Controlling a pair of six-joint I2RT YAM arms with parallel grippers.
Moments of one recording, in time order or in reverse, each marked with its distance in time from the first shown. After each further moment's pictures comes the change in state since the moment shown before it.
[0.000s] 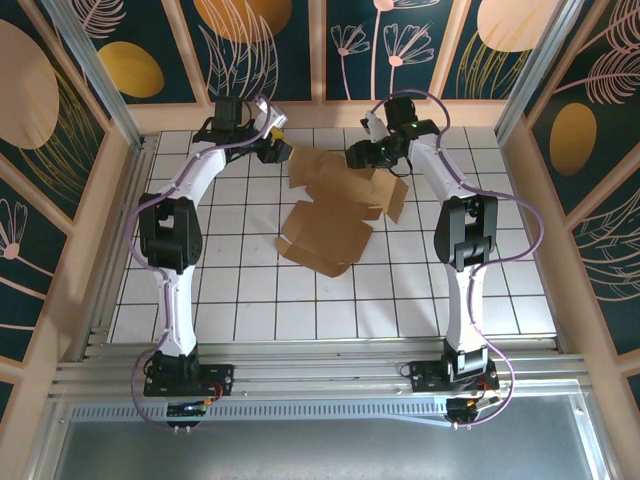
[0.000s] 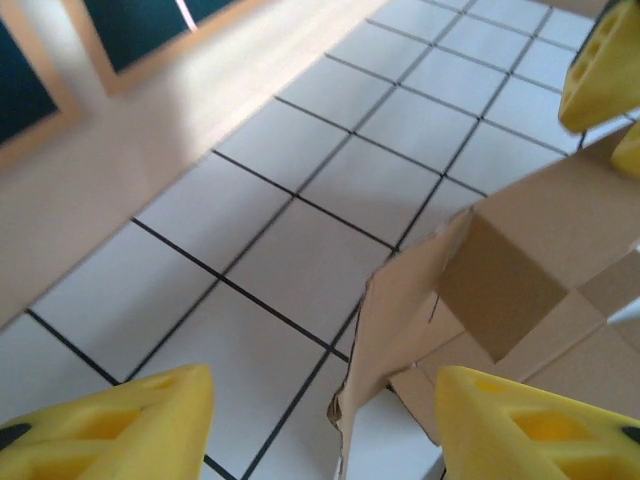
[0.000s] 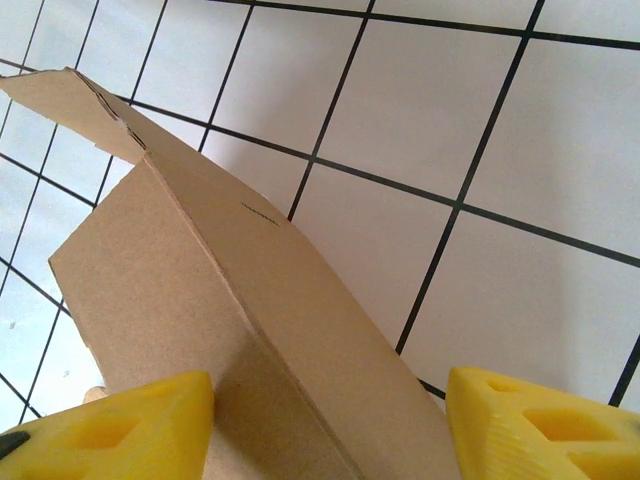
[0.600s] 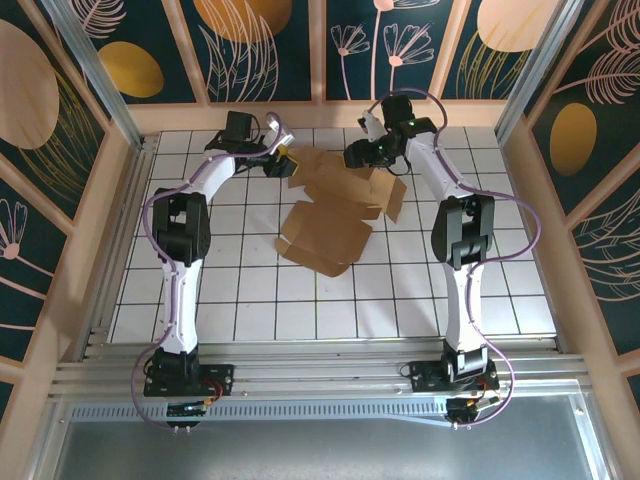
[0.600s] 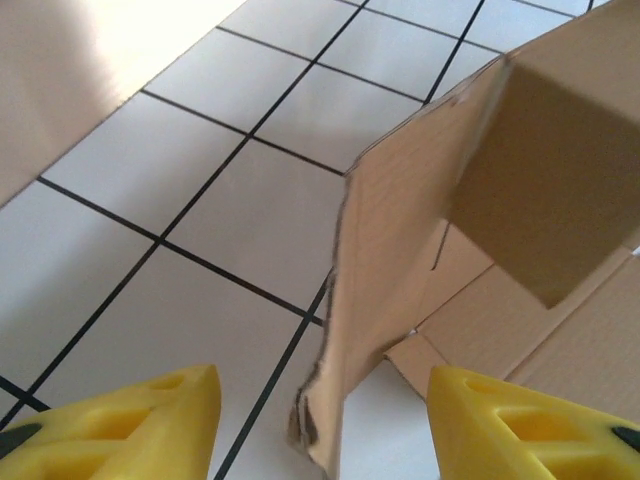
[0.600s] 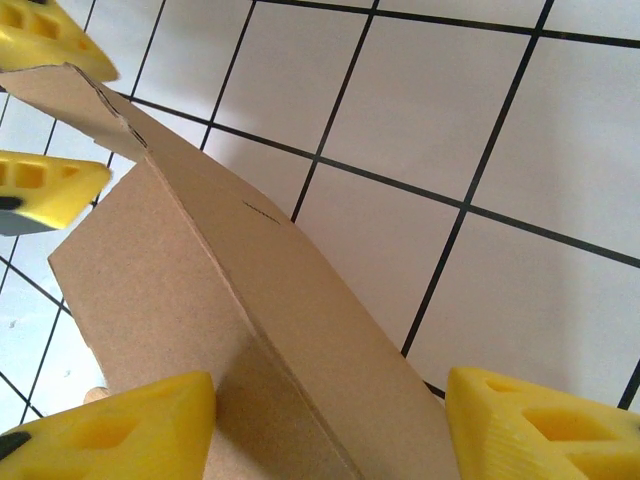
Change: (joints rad) left arm -0.007 0.131 0.007 0.033 0.053 0.091; right arm 0.011 0.029 0.057 -0.038 0.007 0.000
